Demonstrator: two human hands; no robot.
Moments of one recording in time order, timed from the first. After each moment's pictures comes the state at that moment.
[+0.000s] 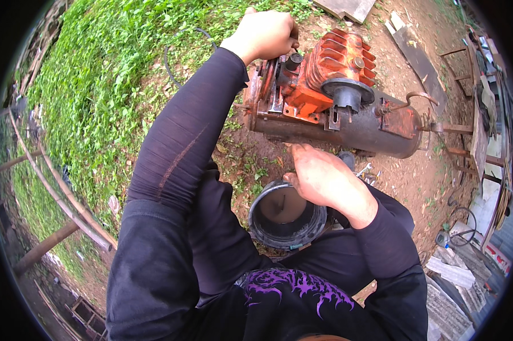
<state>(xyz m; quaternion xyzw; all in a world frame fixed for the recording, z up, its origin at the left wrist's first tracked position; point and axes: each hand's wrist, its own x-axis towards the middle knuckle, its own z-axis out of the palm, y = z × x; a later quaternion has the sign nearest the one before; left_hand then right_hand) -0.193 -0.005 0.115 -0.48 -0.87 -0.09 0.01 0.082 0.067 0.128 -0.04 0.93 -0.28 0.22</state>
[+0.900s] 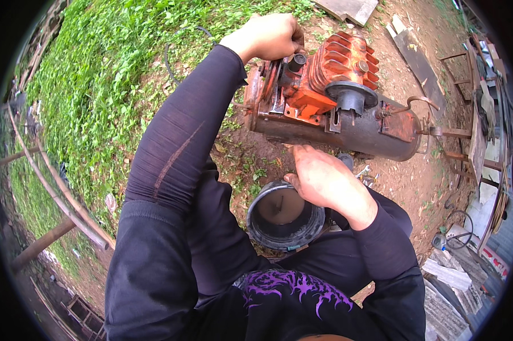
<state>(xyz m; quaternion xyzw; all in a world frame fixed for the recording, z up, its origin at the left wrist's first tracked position) -0.199 -0.007 0.118 -0.48 -0.85 -0.16 -0.14 0.079 0.065 0.126 -0.02 0.93 -0.27 0.24</state>
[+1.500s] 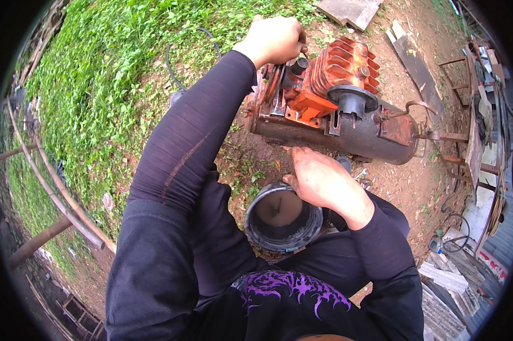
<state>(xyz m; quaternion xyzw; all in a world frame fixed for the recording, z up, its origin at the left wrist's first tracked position) -0.190 -0.003 0.108 -0.45 -0.89 -0.12 -0.01 0.080 0.063 0.120 -0.04 0.94 -0.27 0.23</state>
